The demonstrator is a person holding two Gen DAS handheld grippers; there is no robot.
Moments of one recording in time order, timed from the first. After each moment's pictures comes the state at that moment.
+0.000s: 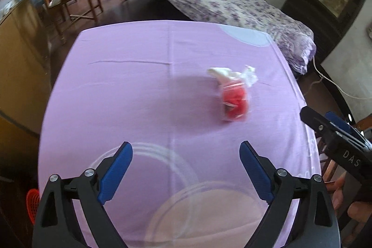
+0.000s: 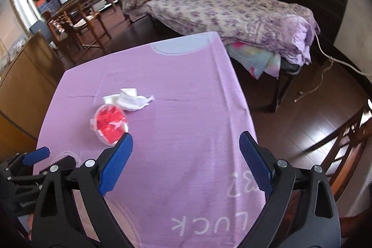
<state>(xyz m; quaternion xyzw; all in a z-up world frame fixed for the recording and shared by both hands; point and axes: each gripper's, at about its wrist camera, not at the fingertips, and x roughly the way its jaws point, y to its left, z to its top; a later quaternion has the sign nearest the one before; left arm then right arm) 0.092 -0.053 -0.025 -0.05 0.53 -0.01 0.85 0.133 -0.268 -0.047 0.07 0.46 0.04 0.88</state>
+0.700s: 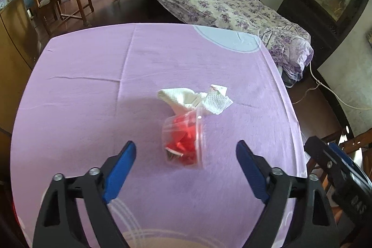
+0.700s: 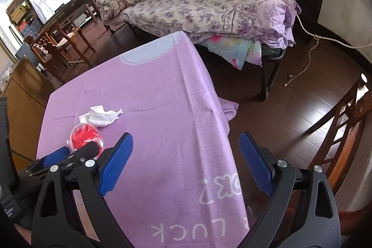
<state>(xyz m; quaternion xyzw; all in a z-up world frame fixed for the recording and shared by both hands) 0.145 -0.103 -0.047 -0.07 0.53 -0.02 0.85 0.144 -0.306 -0.055 0.12 0.47 0.00 0.88</state>
